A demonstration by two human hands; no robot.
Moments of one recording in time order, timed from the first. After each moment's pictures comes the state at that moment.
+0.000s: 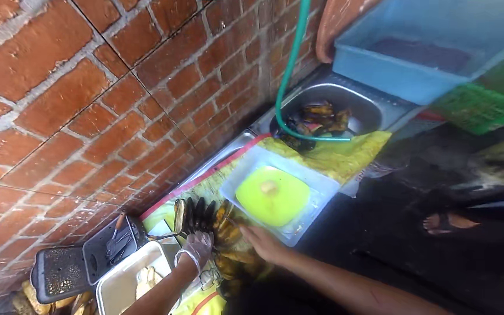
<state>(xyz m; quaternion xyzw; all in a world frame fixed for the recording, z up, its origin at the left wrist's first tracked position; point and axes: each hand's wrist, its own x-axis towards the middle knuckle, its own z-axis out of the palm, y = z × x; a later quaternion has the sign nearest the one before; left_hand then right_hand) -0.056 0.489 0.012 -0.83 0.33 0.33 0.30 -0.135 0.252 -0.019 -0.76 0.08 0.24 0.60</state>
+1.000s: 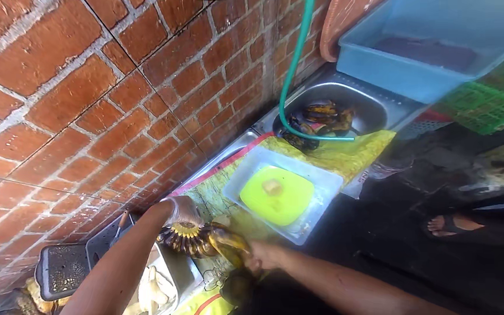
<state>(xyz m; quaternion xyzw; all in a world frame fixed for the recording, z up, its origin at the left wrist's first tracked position) 0.088 0.476 0.102 -0.84 0.22 0.48 0.10 -0.139 0.287 -0.063 -0.33 0.20 0.49 0.78</state>
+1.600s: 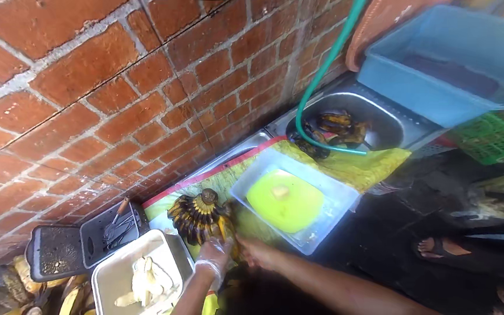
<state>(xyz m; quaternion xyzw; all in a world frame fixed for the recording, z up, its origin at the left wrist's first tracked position) -0.082 0.482 0.011 -0.89 -0.08 0.37 -0.26 -0.123 0.304 -0.060 -0.49 0.24 0.43 0.72</state>
